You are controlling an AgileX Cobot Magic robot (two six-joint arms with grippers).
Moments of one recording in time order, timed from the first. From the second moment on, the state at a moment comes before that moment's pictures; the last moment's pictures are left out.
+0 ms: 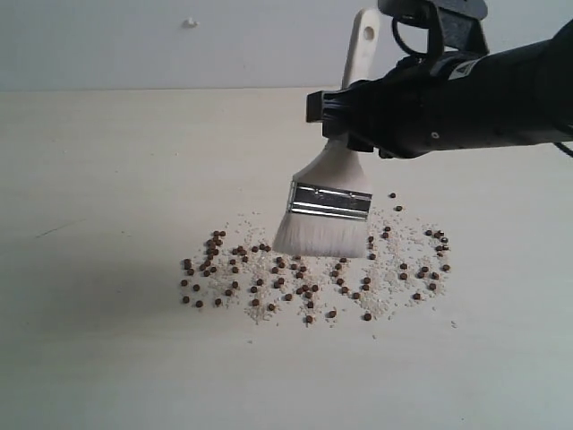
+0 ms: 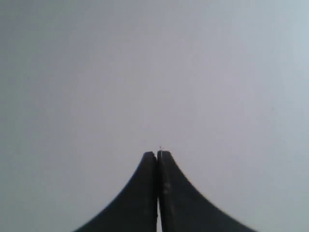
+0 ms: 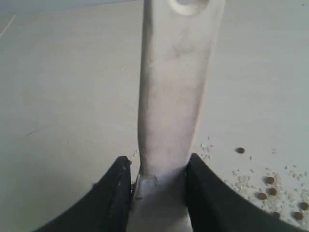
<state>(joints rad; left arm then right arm) 0.00 0.01 0.00 0.19 -0.45 -0.42 0.56 1.45 -0.83 0.60 0.13 -0.17</state>
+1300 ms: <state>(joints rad) -0.05 1.72 -0.89 1.70 -1.20 -1.69 0.59 1.69 -1.14 0.58 0.20 -0.16</state>
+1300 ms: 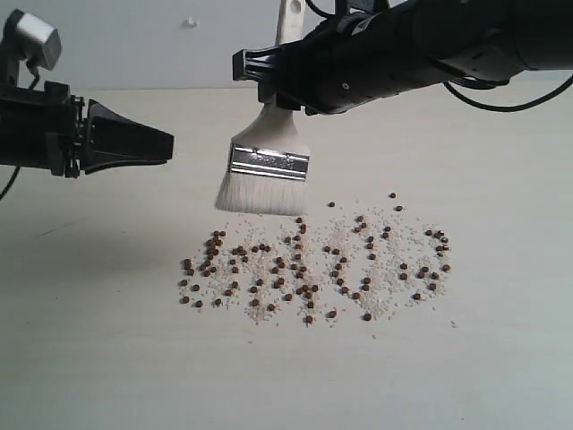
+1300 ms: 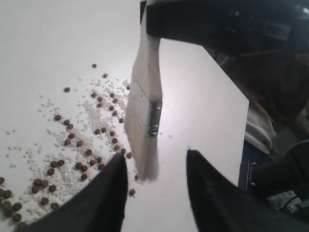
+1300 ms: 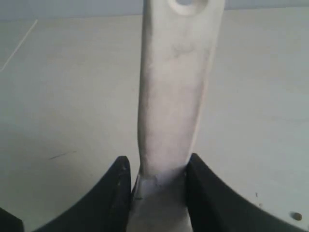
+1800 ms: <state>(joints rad) -0.22 1.78 -1.00 1.74 -1.04 -1.77 0.59 1.69 -1.15 0.58 0.23 -0.14</state>
